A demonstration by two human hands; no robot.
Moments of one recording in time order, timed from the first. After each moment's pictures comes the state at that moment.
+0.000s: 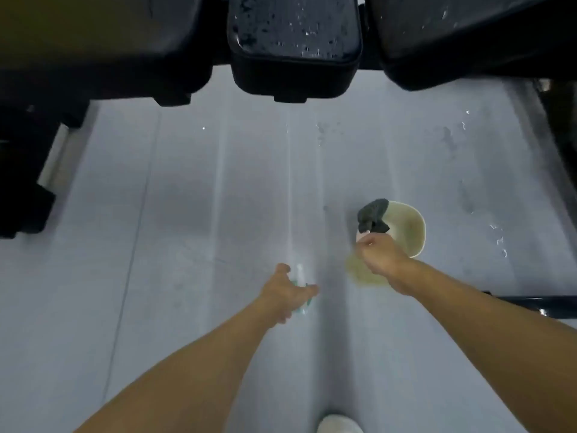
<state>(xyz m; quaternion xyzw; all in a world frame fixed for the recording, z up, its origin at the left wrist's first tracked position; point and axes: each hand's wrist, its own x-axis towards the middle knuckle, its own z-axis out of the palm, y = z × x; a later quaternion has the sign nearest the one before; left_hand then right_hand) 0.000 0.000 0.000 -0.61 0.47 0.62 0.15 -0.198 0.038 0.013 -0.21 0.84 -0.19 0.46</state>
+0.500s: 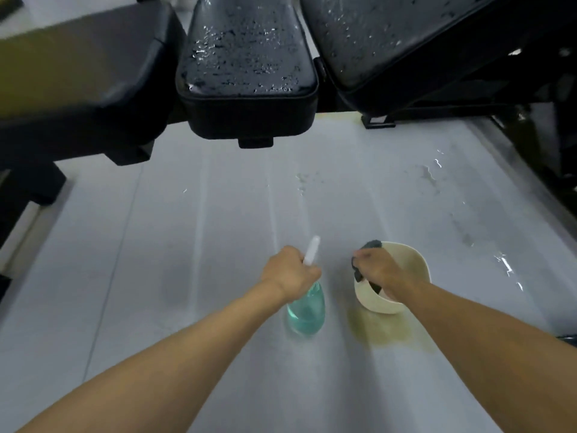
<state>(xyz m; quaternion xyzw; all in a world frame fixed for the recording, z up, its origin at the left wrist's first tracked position) -0.074 -0.090 0.007 -0.51 0.73 0.46 0.04 -0.261 -0.014 -0.057 -0.23 0.86 -0.24 0.38</state>
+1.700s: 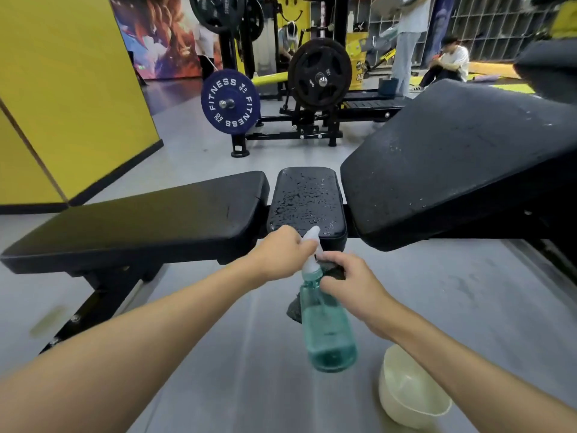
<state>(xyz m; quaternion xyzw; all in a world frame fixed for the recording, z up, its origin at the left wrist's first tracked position) -0.026 -0.135 0.245 -0.45 0.81 0.36 -0.13 -0.149 -0.040 0.196 -0.51 0.64 -0.47 0.34</state>
